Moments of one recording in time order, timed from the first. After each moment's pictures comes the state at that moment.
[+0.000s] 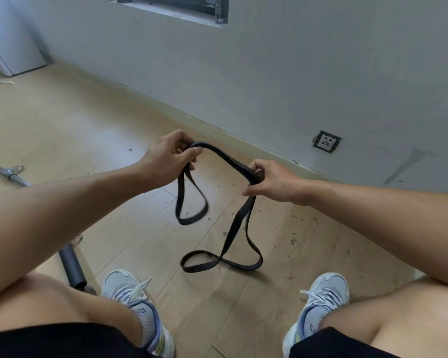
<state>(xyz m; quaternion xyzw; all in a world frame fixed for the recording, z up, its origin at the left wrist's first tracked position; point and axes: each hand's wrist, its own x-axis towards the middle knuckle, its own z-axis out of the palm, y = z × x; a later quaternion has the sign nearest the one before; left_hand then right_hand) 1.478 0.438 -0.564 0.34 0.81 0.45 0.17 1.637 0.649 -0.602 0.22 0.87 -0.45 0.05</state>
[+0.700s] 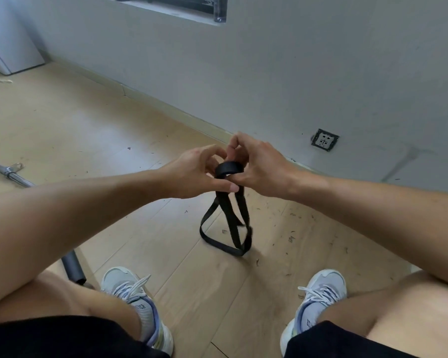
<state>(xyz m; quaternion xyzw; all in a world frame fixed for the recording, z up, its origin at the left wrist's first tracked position) 1.512 0.454 -0.564 0.48 0.78 0.32 0.25 1.638 0.605 -0.553 0.07 0.92 -0.36 -0.10</state>
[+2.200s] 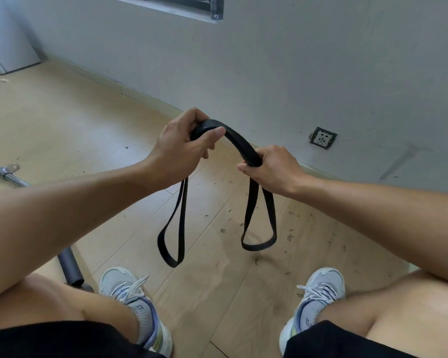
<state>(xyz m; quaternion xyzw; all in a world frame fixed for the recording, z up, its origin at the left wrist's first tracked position) 1.522 0.455 -0.533 0.40 0.76 0.51 0.10 1.636 0.644 -0.590 0.24 0.93 -0.27 -0.10</state>
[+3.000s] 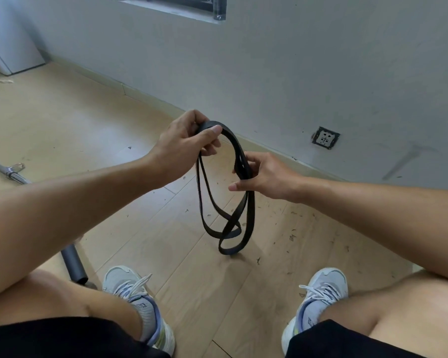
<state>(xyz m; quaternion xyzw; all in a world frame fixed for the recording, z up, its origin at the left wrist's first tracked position) 1.518 0.450 -0.530 0.37 0.71 0.57 0.20 1.640 0.635 -0.592 0.16 0.87 -0.47 -0.01</state>
